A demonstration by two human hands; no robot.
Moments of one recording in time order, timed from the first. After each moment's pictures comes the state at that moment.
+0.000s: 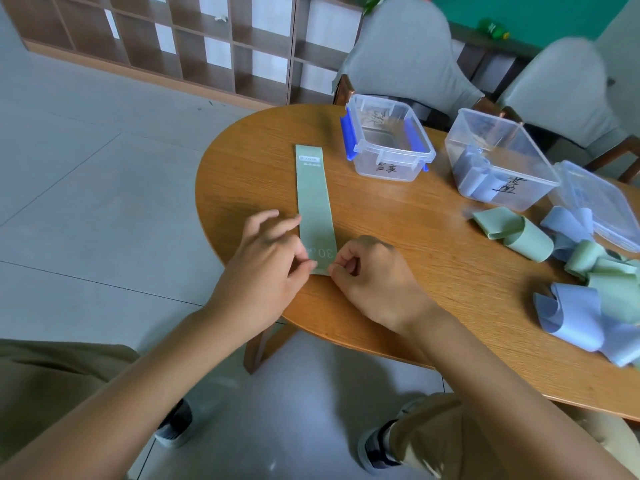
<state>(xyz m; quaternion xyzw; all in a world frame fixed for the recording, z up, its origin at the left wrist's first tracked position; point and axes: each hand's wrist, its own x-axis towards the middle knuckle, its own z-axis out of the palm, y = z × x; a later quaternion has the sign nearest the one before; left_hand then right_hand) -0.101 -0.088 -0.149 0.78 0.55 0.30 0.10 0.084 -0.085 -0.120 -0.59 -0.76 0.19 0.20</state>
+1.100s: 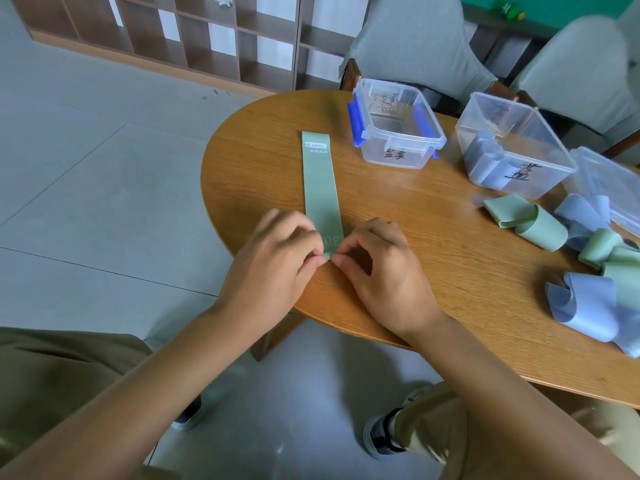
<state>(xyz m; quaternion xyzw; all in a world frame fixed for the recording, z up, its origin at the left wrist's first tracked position) -0.100 -0.095 -0.158 0.80 0.47 0.36 0.01 0.094 -0.091 -0.147 -0.51 -0.80 0.08 0.30</state>
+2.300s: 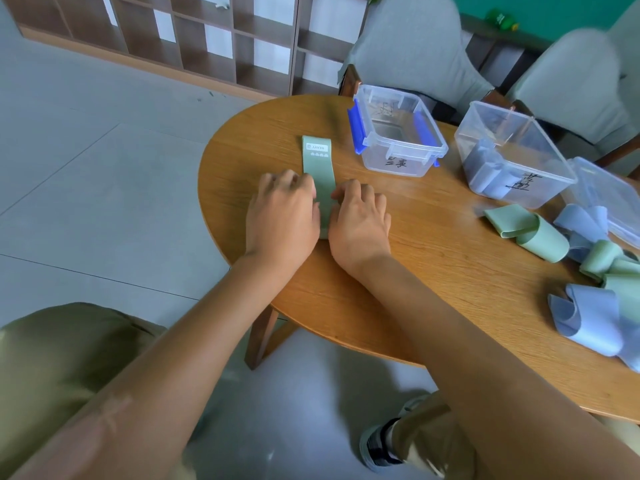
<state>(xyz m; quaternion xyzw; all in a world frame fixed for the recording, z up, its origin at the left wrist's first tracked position) -0.078 -0.021 -0.147 0.71 0.63 0.32 -0.04 0.040 -0.014 -0.142 -0.69 -0.68 0.08 0.22</state>
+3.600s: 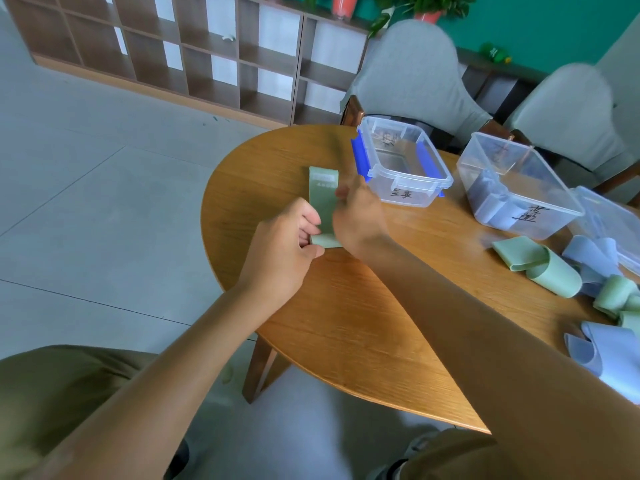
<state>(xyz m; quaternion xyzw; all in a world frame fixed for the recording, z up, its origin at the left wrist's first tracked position) -0.095 -0.015 -0.146 0.65 0.56 0.45 0.27 0.035 0.057 -0.125 -0.68 -0.66 0.14 0.28</state>
